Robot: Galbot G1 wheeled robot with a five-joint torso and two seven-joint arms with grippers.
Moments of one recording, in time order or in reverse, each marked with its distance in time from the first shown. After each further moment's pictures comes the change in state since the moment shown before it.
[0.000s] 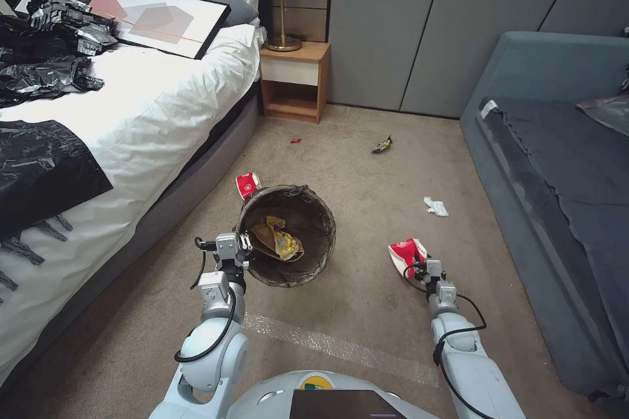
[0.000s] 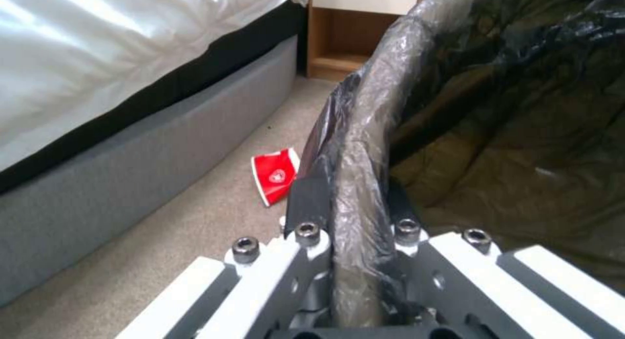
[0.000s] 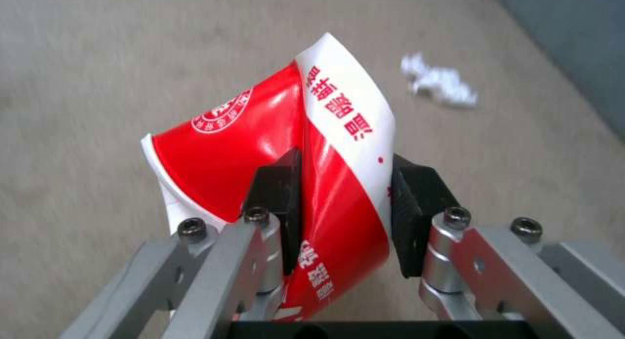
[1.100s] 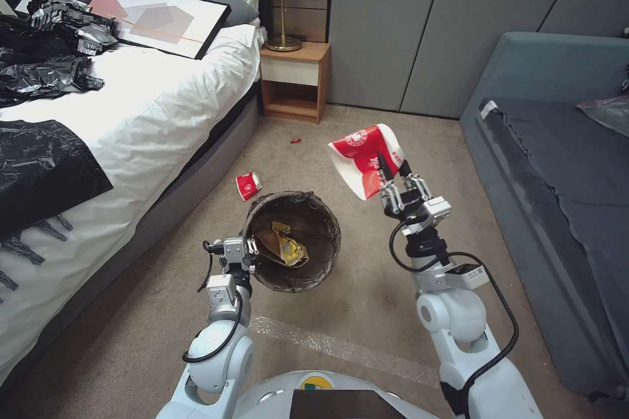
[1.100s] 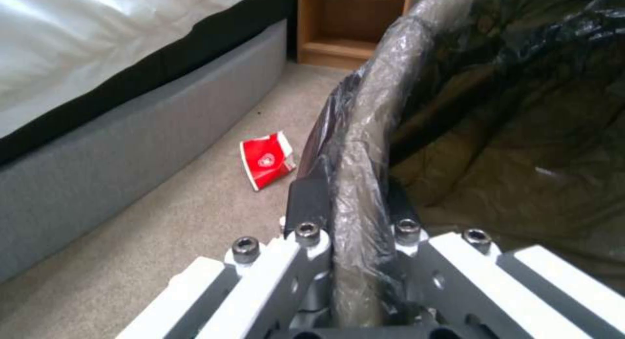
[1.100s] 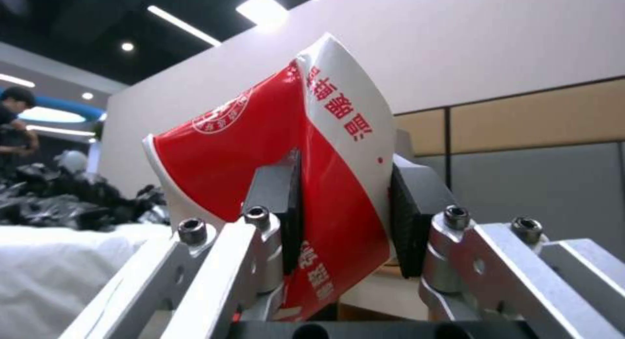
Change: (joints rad) left arm 0.000 -0.001 0.029 0.032 0.006 0.000 0.000; right arm -0.227 0.012 -0.209 1.033 0.246 0.274 -0.205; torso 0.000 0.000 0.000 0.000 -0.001
